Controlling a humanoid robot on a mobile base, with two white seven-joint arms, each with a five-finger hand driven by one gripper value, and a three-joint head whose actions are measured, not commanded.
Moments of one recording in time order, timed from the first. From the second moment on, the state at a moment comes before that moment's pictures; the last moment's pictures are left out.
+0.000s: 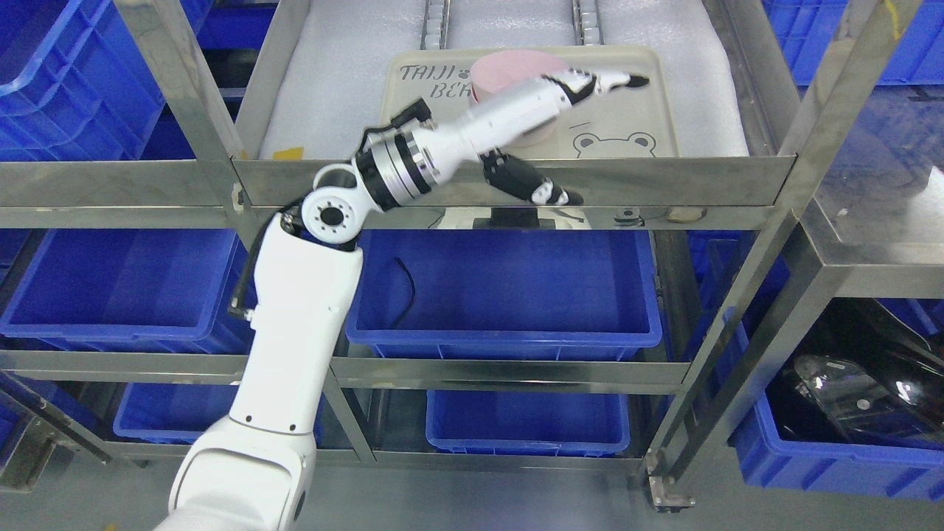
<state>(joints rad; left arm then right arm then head) -0.59 0.01 -0.26 -1.36 -0.20 -0.63 -0.78 0.00 0.00 0.05 0.00 0.05 -0.08 -0.02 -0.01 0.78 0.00</state>
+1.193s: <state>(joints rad) -0.01 0.00 -0.36 -1.28 -0.05 -0.52 -0.04 0.00 0.00 0.05 0.00 0.05 -0.08 -0.03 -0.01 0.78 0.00</state>
